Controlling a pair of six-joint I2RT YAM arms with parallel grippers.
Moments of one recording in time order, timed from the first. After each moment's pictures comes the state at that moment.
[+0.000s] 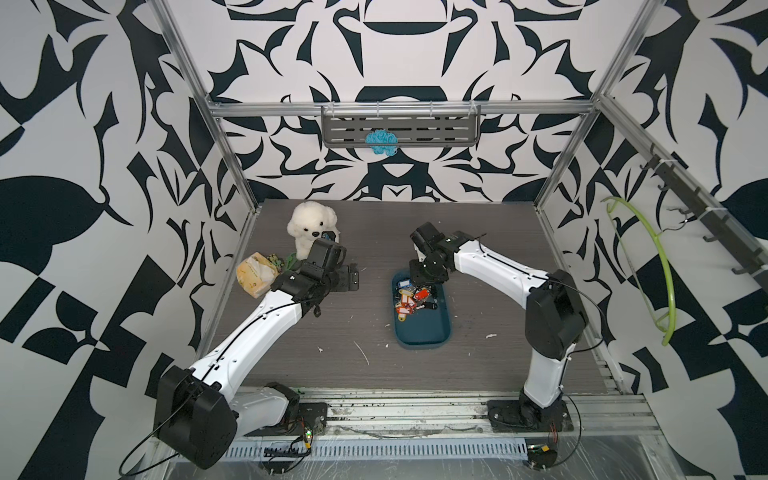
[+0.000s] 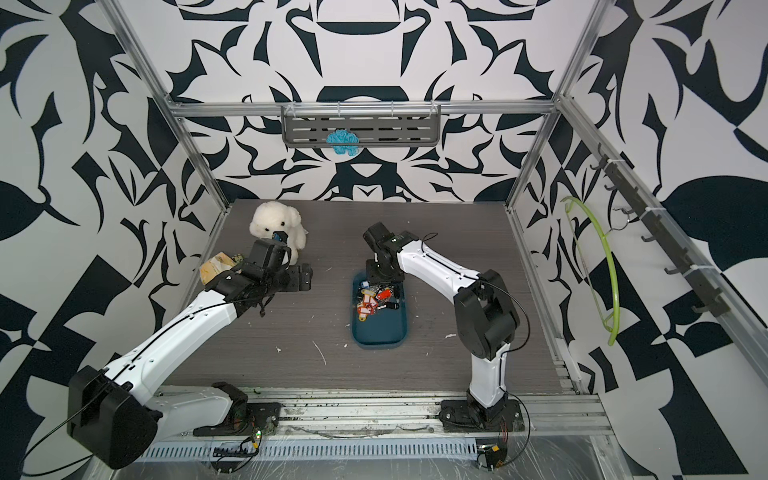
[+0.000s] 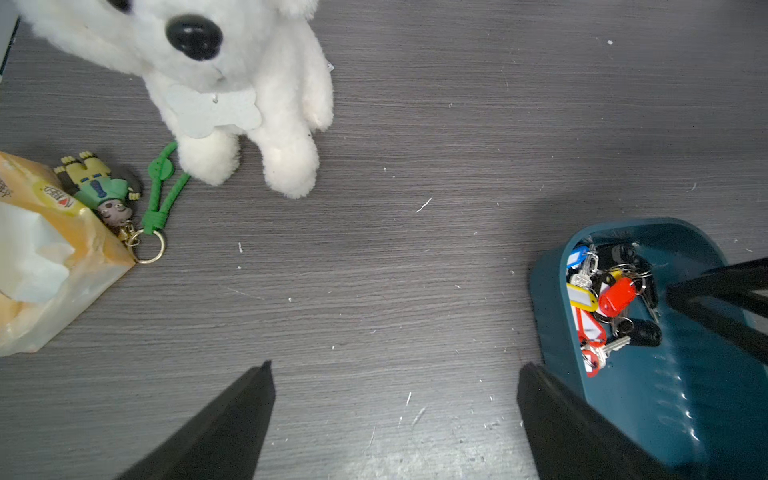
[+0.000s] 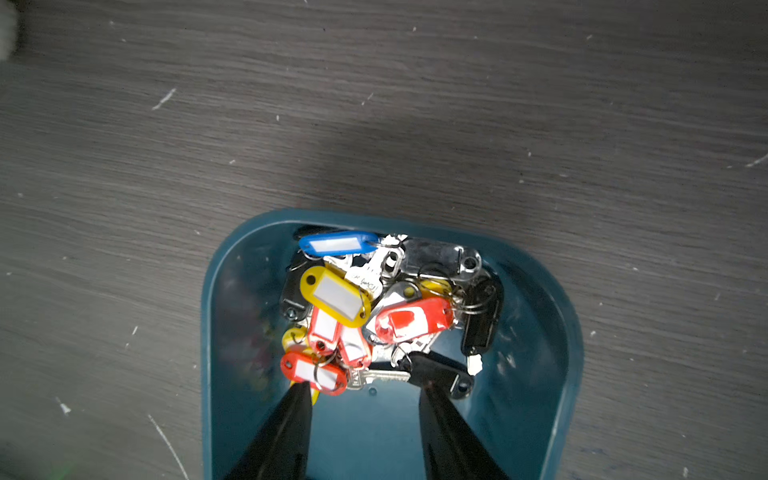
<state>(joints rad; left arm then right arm) -0.49 1.22 0.99 -0.61 -0.16 -0.35 0.63 1.90 1.53 -0.88 -0.04 0.50</state>
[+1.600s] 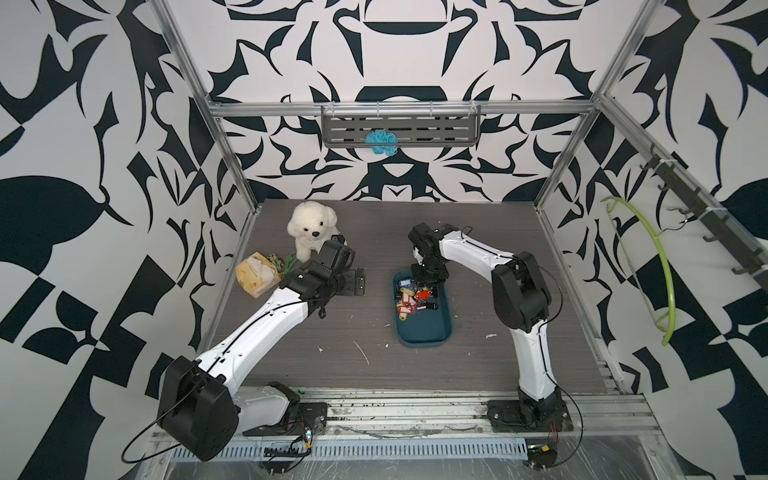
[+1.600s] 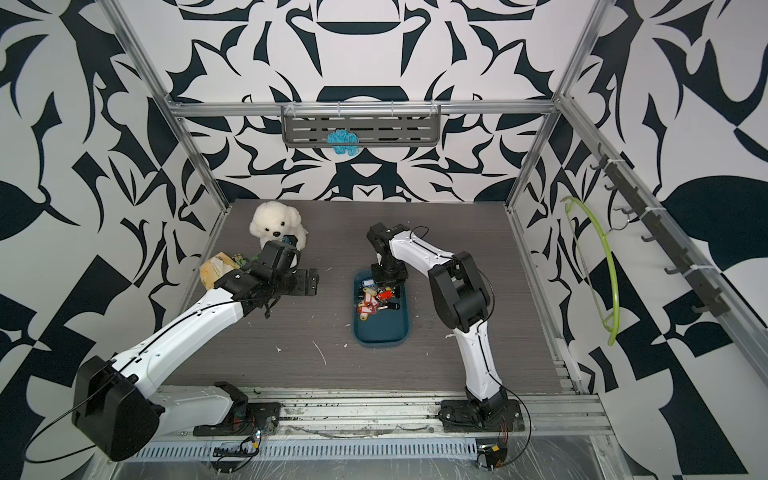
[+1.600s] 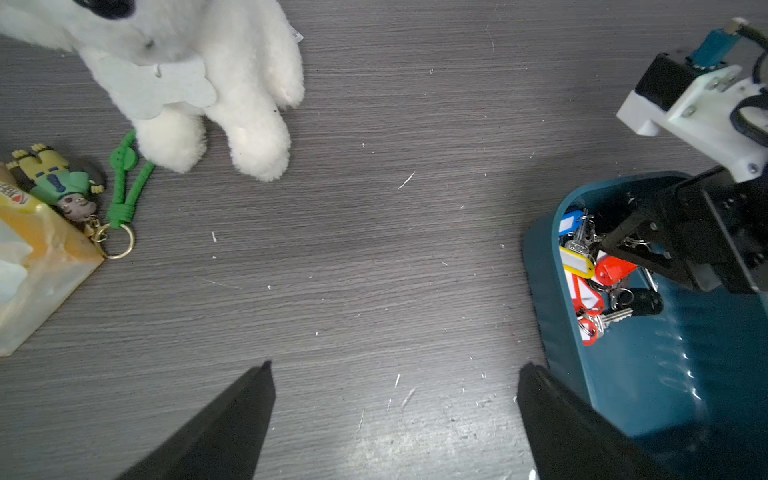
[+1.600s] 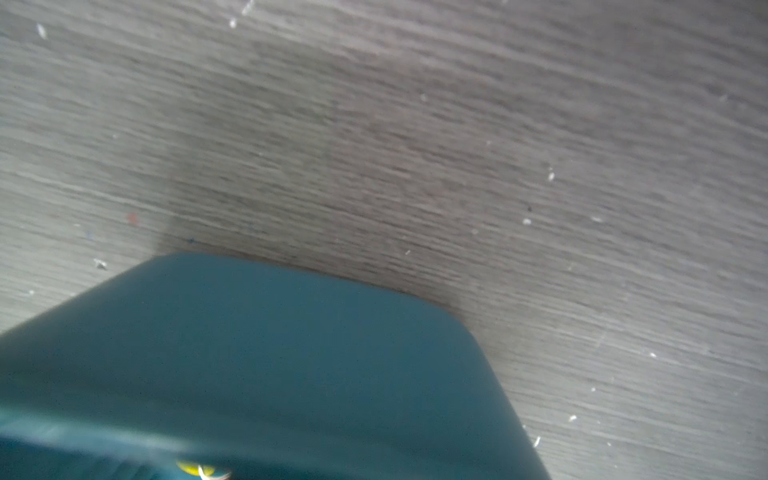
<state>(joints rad) -0.54 1.25 1.00 -0.64 -0.16 -0.34 0.55 2.16 1.72 -1.05 -0.06 0.32</state>
